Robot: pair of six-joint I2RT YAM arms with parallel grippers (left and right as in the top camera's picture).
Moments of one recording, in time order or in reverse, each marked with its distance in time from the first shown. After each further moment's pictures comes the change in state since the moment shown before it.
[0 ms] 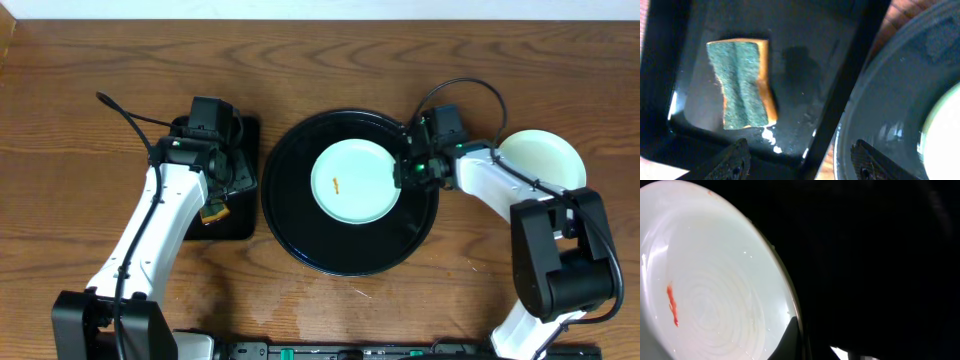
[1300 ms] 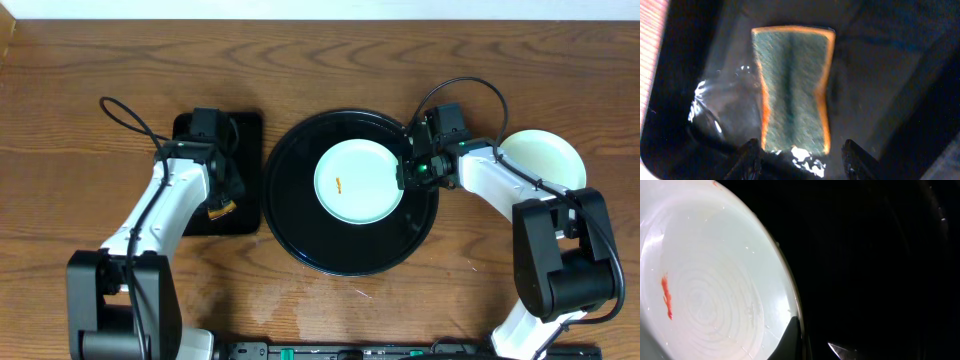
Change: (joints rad) left arm 0.054 0.120 -0.077 0.108 -0.096 -0.048; right arm -0.005 -0.001 0.010 -0.040 0.006 -0.059
